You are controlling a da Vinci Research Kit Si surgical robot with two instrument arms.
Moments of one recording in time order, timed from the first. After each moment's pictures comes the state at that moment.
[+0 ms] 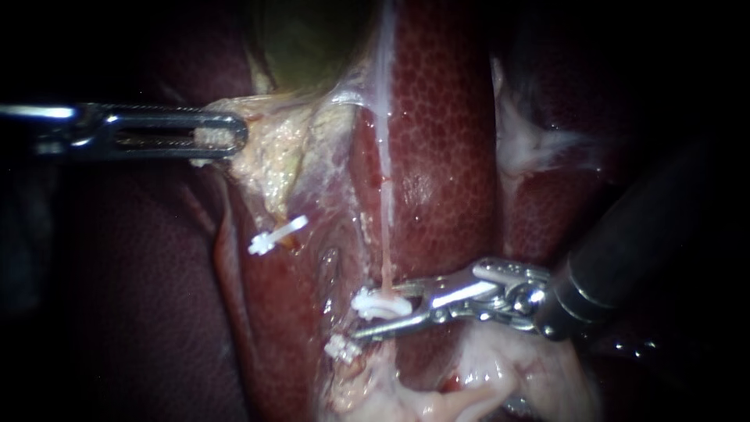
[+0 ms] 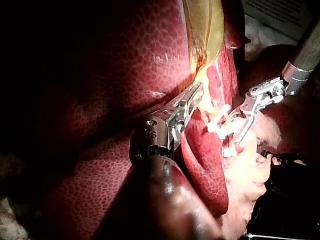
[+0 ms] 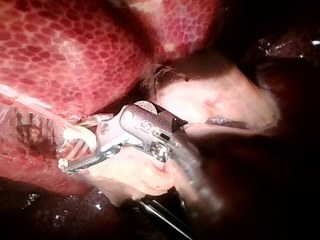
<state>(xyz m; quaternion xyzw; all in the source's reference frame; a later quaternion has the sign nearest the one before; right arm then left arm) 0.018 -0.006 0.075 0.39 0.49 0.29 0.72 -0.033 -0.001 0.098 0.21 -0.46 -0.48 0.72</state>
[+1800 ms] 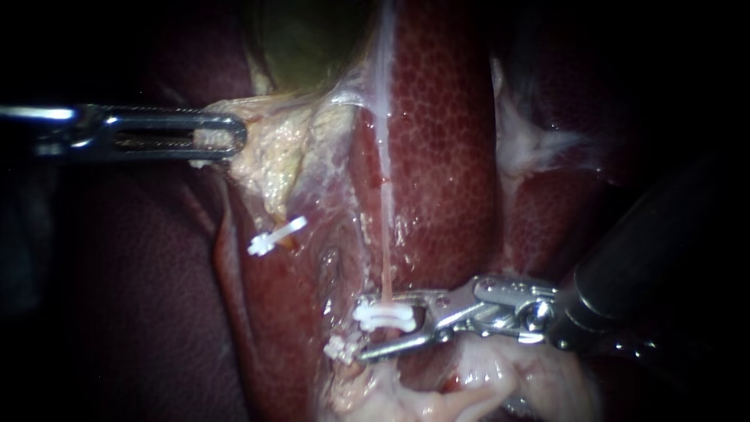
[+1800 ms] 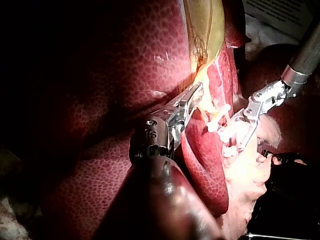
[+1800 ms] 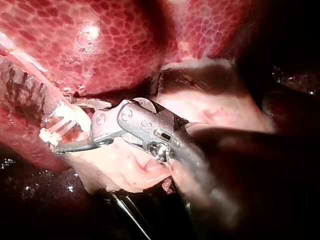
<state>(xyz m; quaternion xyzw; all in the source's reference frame) 0.018 -0.009 0.075 0.39 0.51 0.21 0.74 -0.033 -0.001 0.098 0.21 -0.46 -0.48 0.72</state>
